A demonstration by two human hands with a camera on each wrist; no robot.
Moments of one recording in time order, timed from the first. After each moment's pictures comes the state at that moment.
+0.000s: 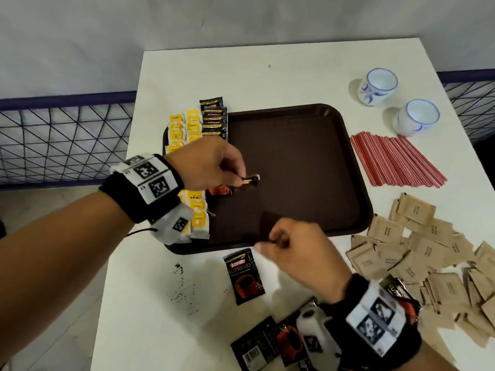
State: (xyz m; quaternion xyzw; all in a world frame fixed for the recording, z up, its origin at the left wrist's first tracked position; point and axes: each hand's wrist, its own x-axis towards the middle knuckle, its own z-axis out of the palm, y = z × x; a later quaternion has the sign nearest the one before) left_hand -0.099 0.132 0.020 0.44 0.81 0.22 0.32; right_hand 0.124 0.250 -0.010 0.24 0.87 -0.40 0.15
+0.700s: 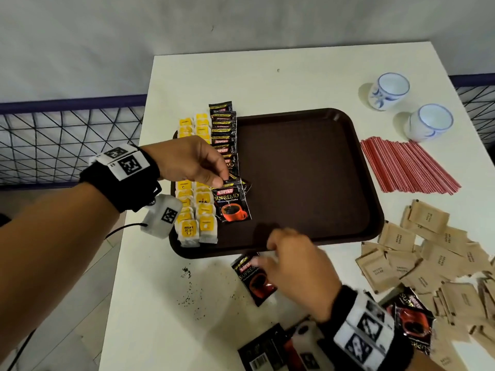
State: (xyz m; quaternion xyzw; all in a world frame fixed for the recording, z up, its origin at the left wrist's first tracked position) left_hand -0.148 0.094 0.007 0.38 0.73 0.30 0.48; right_hand 0.114 0.223 -0.009 0.19 0.91 -0.30 0.20
